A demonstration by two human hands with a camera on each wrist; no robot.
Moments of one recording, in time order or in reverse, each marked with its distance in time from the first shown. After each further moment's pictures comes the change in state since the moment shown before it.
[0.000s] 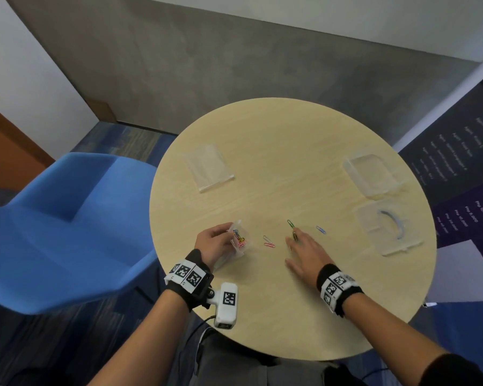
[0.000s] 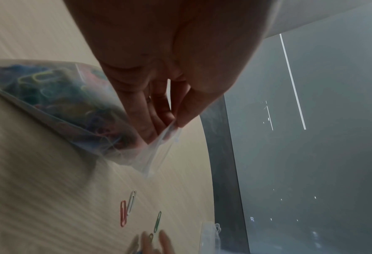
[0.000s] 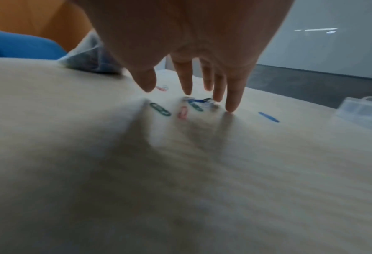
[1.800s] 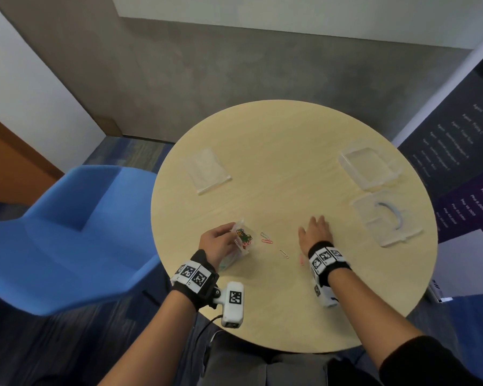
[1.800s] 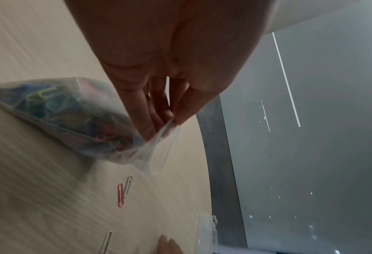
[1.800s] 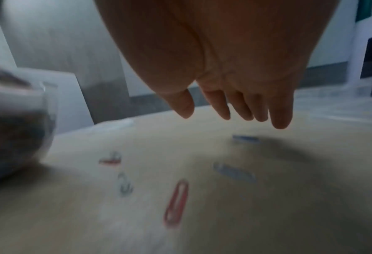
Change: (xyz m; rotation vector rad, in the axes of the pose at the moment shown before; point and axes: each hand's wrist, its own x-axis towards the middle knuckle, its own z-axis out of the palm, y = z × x) left_hand -0.009 -0.013 0.017 0.082 0.036 0.056; right_hand 0.026 0.007 -0.016 0.361 0.094 0.595
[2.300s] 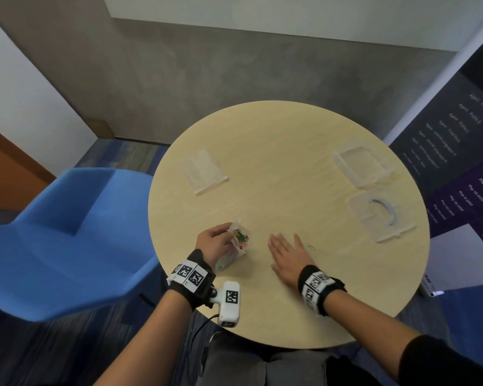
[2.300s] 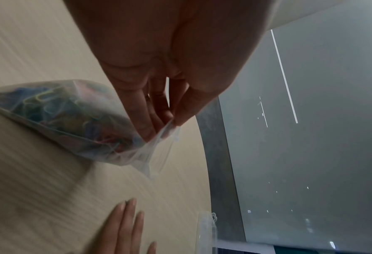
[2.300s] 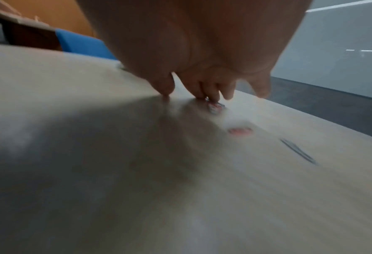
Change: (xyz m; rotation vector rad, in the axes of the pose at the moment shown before) left_hand 0.004 -0.002 -0.010 0.024 -0.026 0.000; right_hand -0.049 -0.003 0.047 -0.697 -0.174 -0.651
